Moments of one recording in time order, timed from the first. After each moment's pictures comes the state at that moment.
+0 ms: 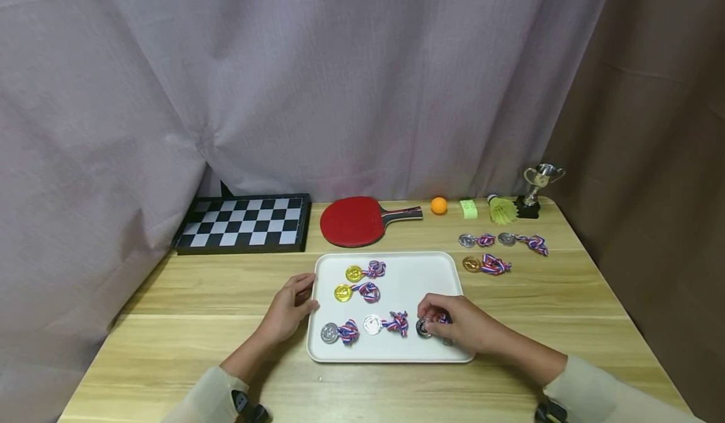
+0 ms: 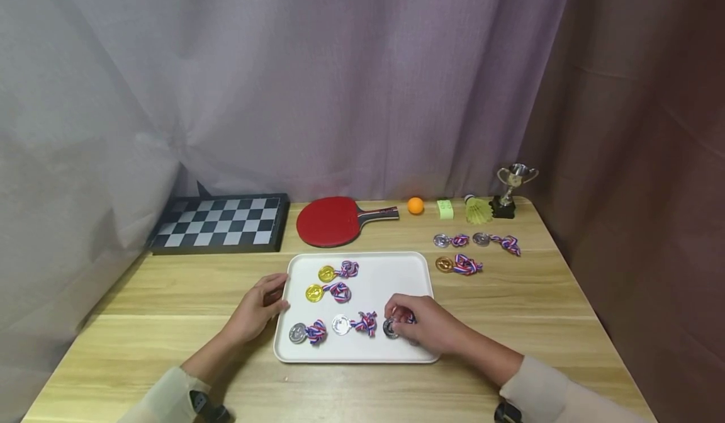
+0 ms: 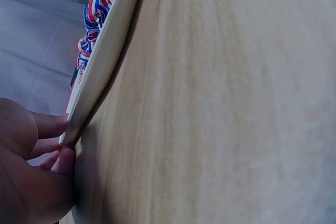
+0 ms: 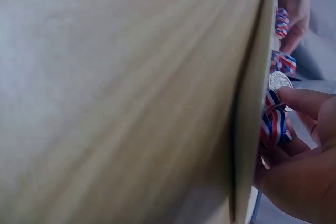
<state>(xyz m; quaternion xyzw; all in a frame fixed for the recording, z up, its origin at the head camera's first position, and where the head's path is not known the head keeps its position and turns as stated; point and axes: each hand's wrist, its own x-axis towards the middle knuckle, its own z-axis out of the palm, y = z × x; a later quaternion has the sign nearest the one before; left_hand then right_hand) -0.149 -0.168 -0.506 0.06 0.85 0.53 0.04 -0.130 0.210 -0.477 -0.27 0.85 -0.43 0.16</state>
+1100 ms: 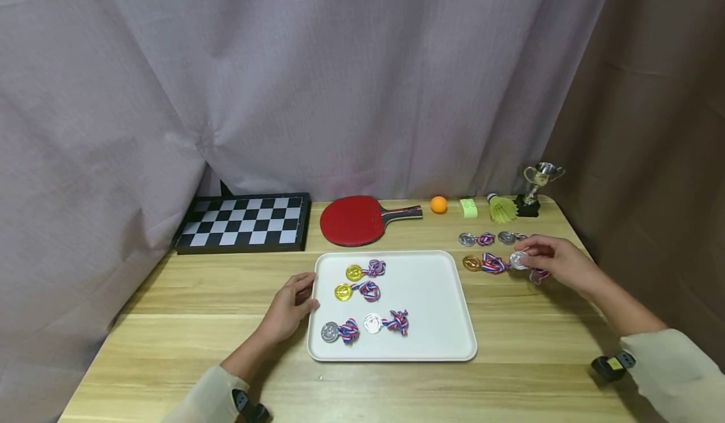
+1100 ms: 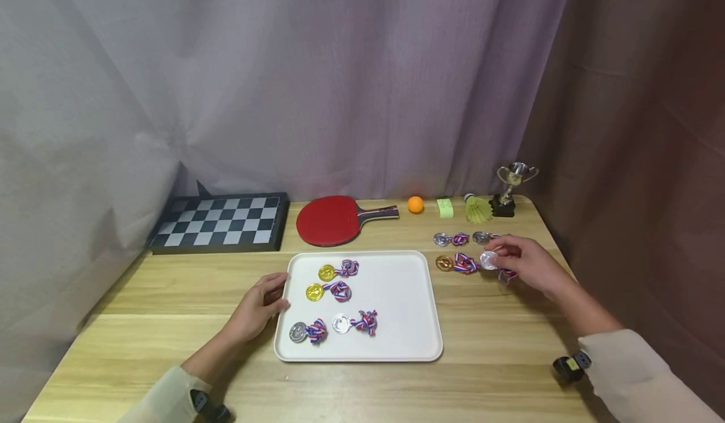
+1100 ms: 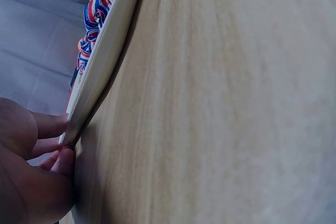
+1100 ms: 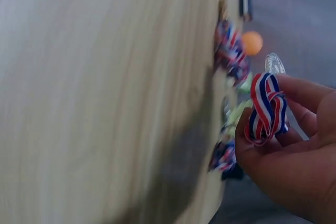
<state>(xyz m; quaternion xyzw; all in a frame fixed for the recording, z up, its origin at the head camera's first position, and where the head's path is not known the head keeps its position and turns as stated) -0.148 -0.167 -0.506 0.06 0.84 0.53 0.05 -0.196 0.380 -0.451 -0.07 0.88 -0.46 0.09</state>
